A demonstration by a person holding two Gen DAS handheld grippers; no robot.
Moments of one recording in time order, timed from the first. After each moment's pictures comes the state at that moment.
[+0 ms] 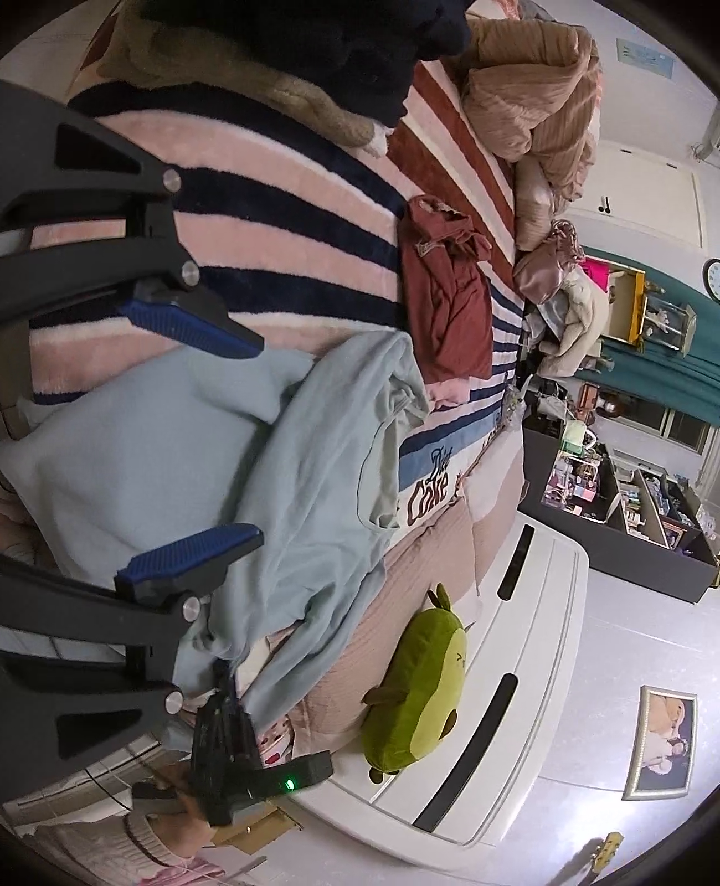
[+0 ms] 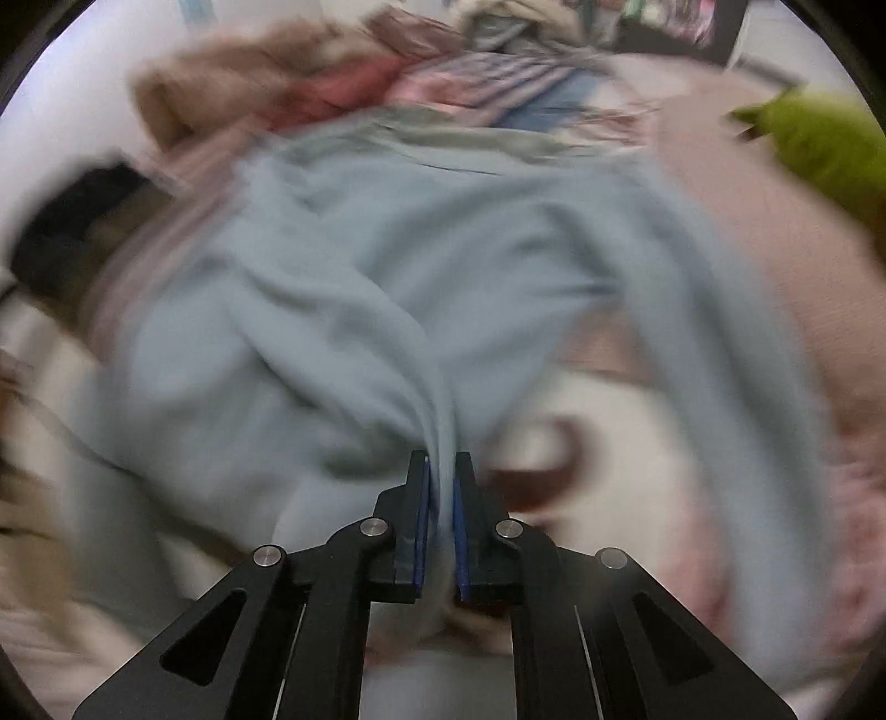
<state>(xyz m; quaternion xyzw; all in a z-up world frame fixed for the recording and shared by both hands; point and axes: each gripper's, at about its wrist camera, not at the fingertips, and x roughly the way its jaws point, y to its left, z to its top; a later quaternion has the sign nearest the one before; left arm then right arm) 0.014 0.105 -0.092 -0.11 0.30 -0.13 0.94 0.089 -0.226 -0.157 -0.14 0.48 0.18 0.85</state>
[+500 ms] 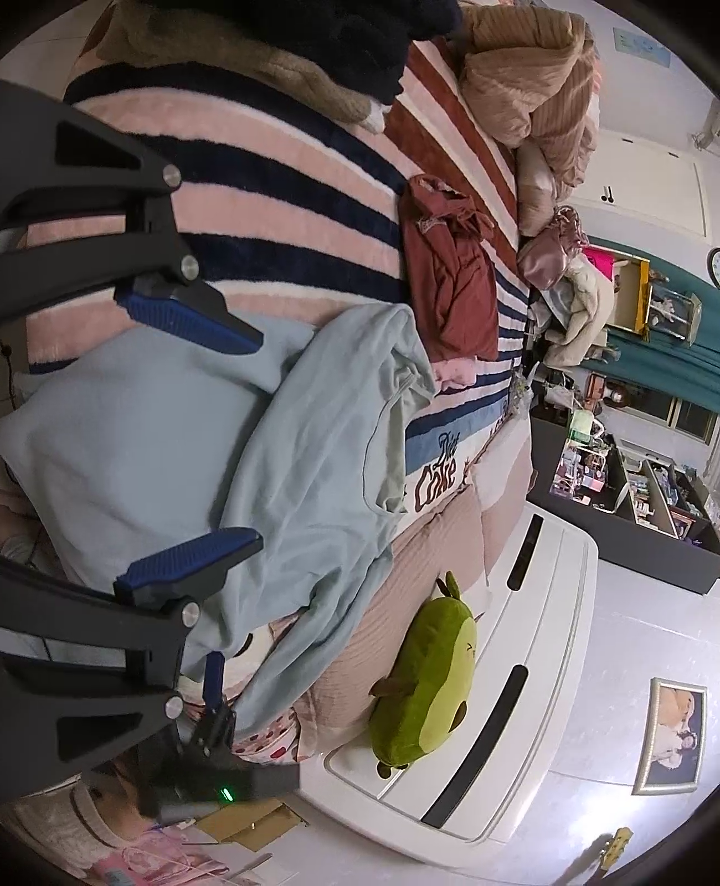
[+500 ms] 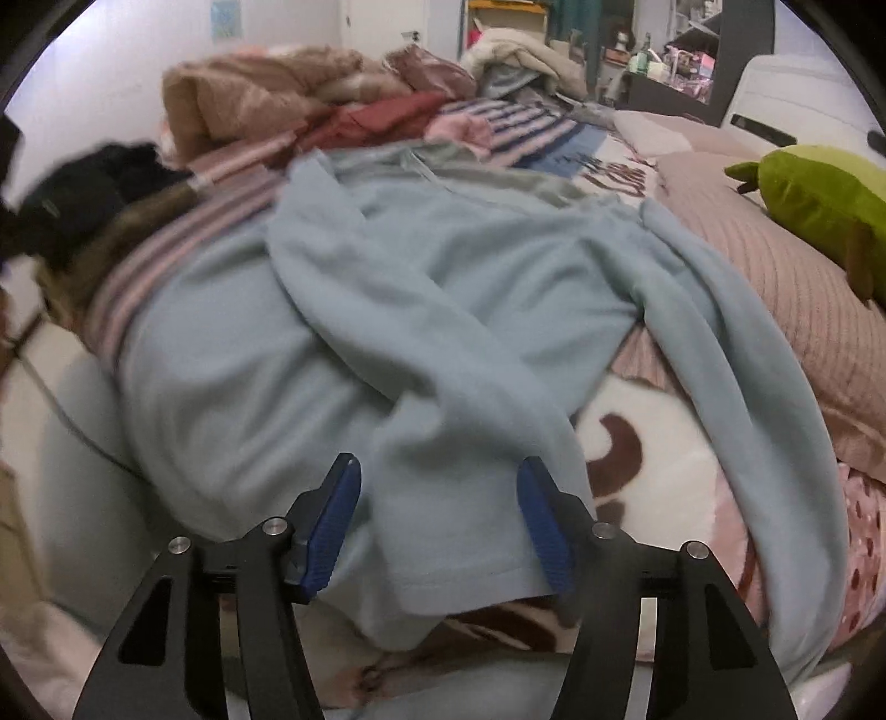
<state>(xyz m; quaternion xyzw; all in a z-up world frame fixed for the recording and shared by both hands) 0.020 0.086 -0.090 -0.11 0.31 -0.14 0.93 0.044 -0.193 -0.172 -0.13 0.41 0.20 0.88</state>
